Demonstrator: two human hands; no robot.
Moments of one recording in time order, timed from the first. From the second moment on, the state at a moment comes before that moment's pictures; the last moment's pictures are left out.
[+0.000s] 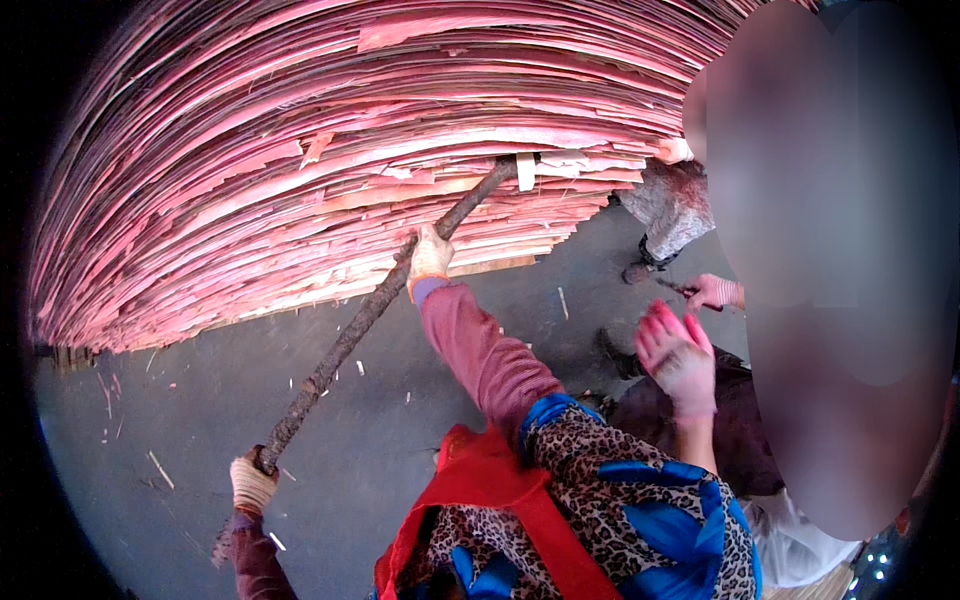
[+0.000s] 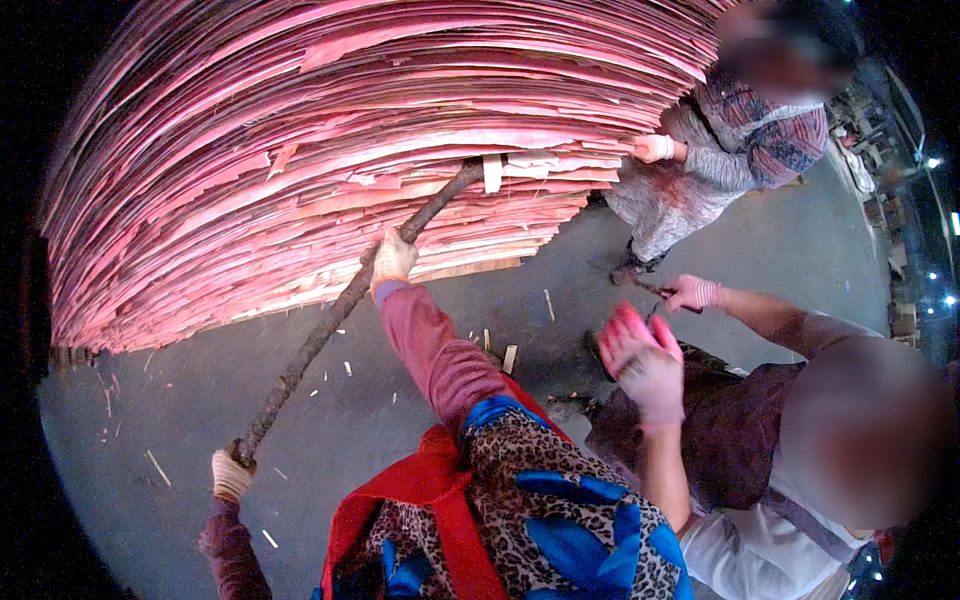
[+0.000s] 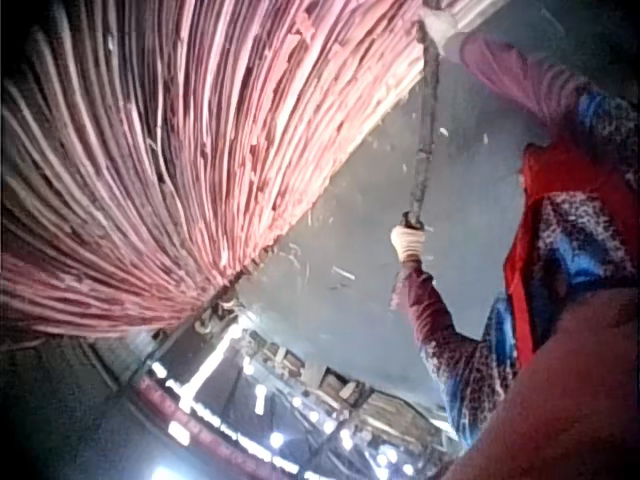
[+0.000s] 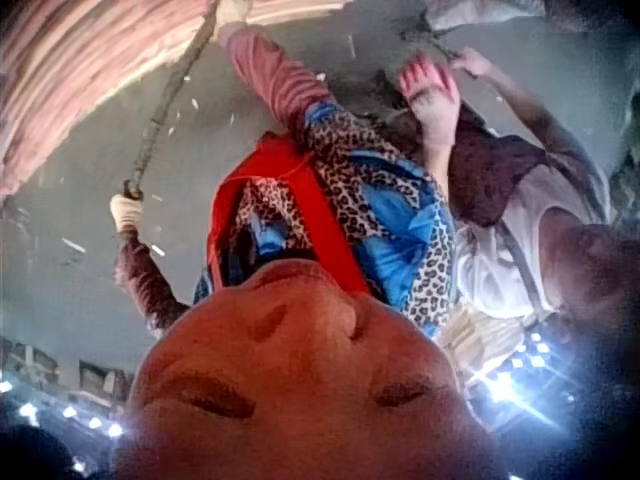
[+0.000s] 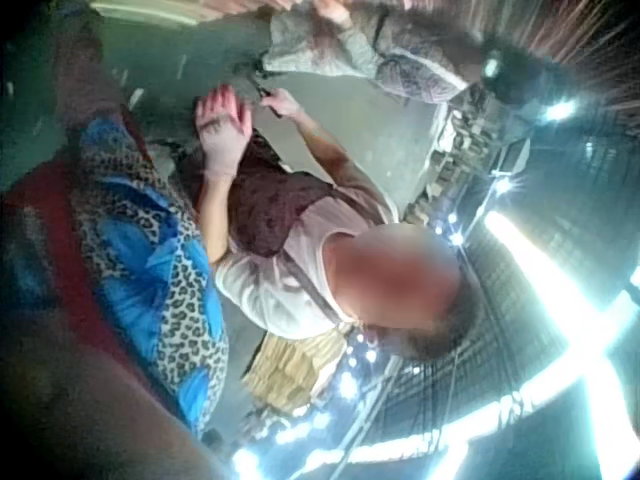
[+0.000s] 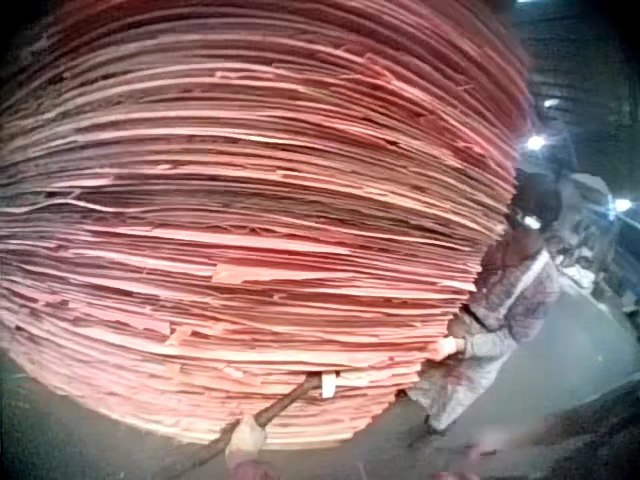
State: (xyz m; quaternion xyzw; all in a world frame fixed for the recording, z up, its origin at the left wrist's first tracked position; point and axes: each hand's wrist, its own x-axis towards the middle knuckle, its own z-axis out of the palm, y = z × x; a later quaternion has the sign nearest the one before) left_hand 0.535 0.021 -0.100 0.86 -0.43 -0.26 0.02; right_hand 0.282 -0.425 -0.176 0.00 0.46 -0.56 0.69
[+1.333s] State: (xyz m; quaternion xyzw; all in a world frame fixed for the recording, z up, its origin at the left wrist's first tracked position) left_hand 0.127 0.054 0.085 0.87 -0.30 -0.39 0.08; right_hand -0.498 0.039 -0.335 -0.32 0.66 -0.27 0.63
